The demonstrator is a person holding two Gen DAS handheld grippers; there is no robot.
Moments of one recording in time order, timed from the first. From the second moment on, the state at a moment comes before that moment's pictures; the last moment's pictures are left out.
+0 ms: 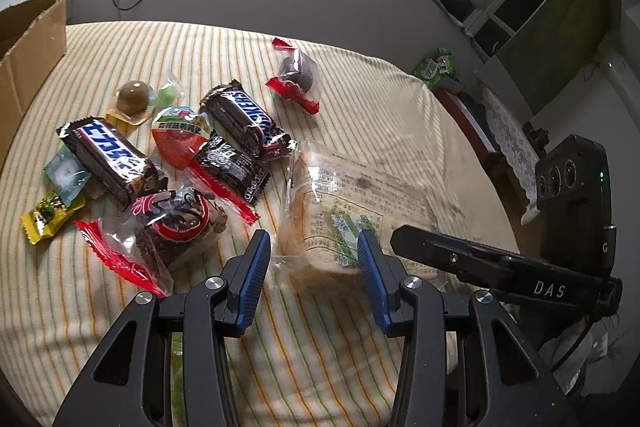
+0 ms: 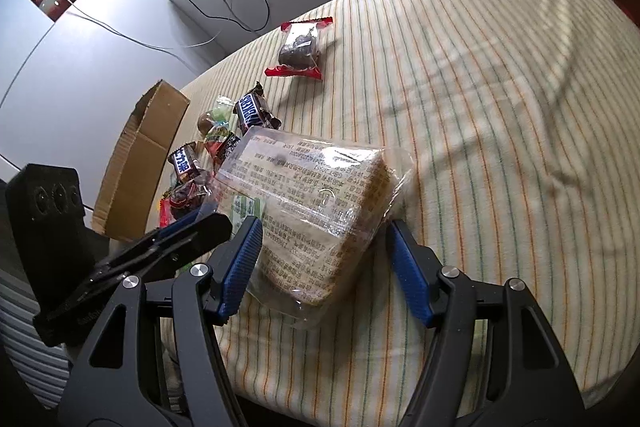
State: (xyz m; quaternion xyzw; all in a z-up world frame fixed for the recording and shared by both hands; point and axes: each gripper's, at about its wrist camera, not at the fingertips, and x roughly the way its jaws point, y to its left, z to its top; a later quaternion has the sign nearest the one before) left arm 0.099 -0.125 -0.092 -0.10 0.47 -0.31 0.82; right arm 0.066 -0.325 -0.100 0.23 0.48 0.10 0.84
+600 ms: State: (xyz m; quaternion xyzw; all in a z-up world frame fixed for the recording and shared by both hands) left arm 0.090 -0.129 -0.082 -0.09 0.46 -0.32 0.82; right arm 0.067 -0.314 -0.088 0.21 0.48 0.10 0.85
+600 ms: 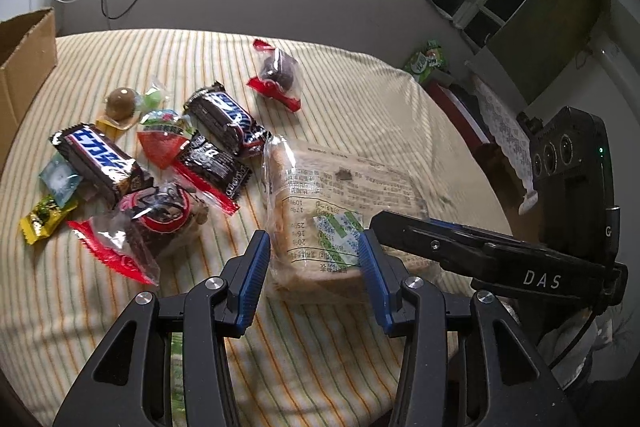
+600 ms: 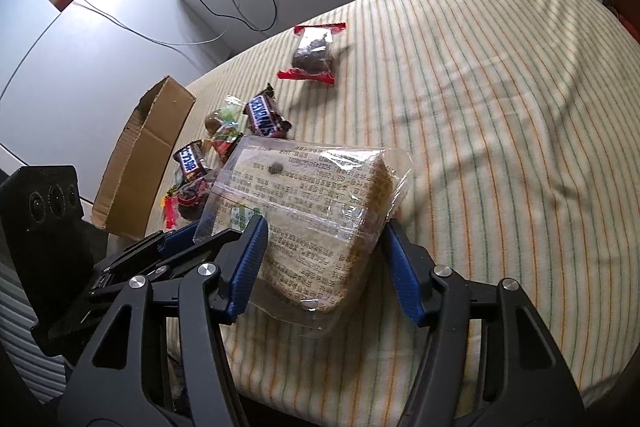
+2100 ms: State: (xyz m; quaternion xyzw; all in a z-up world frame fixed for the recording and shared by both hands) left arm 0.071 0.115 -0.031 -0.20 0.34 -0.09 0.92; right arm 0.156 -0.039 -0.009 0.03 0.45 0.33 0.83
